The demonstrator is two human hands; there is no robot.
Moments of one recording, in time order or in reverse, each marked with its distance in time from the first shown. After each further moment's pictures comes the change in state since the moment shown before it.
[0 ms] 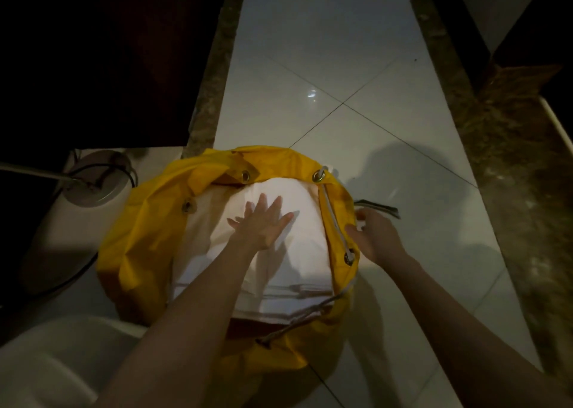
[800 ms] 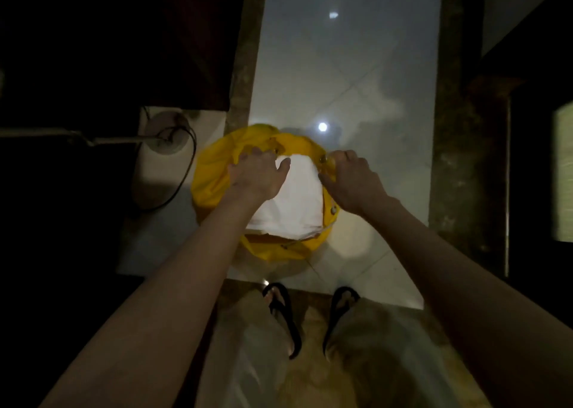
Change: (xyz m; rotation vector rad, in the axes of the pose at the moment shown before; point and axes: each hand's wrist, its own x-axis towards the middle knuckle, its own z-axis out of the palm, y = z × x) left_hand -0.280 0.093 -0.328 -0.020 0.041 -0.224; right_hand -0.156 -0.251 -0.239 -0.372 -0.208 -0.228
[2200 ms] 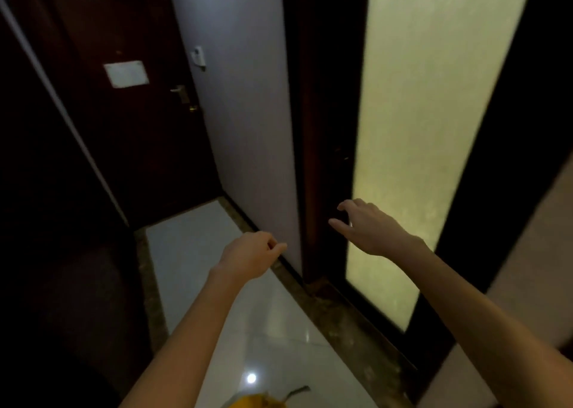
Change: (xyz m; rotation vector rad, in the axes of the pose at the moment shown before) left_hand -0.339 0.156 -0.428 0.162 0.348 0.946; right_hand -0.413 -0.104 -0.445 -0.008 0.761 0.432
